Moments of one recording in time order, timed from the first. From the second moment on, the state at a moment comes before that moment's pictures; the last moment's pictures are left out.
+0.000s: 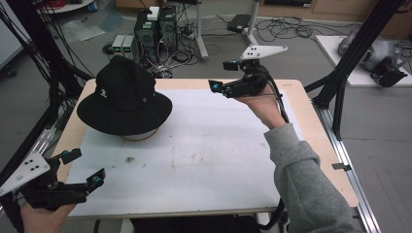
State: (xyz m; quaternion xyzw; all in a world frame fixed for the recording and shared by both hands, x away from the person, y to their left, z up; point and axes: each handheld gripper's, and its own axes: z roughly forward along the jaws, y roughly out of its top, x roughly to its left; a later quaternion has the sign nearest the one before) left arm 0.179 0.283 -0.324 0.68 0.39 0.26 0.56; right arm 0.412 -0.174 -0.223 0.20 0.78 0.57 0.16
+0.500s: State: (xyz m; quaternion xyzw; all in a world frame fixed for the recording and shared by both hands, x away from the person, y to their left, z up) left arm 0.188 0.278 -0.323 0.69 0.38 0.25 0.56; right arm 0.387 -0.231 -0.247 0.25 0.76 0.57 0.18
